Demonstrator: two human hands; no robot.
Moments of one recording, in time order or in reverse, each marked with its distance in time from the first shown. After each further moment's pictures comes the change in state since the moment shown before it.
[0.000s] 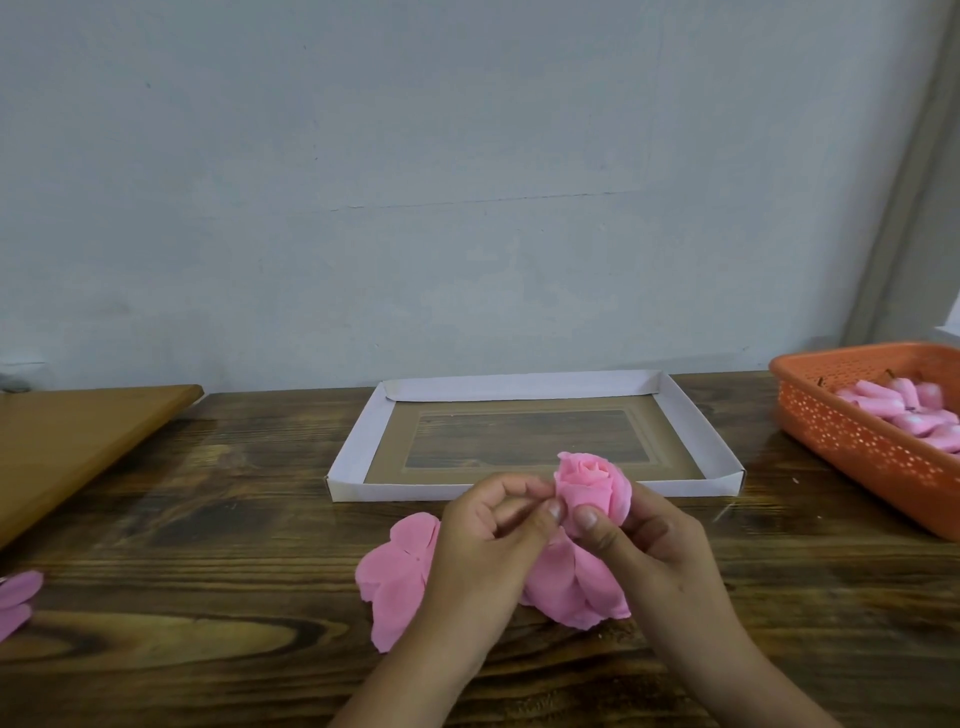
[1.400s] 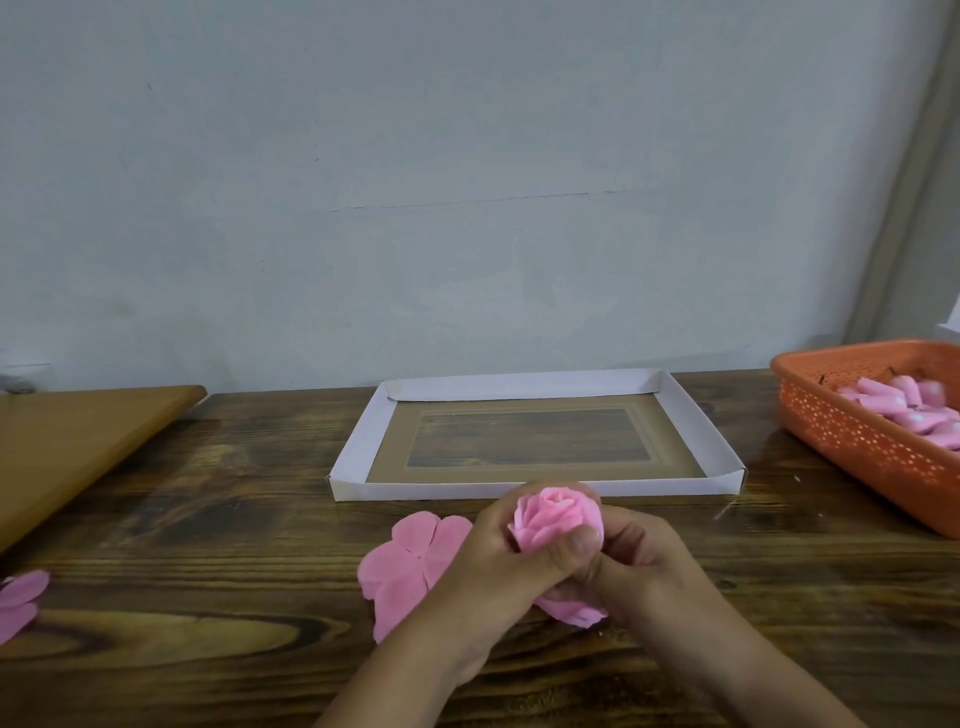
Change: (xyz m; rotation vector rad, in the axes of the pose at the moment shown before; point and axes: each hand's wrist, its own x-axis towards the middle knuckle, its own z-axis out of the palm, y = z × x) left_hand -0.002 0.005 -0.002 -0.049 -0.271 -0.182; right_hand 0.000 -0.005 -0.002 -0.017 -0.271 0.210
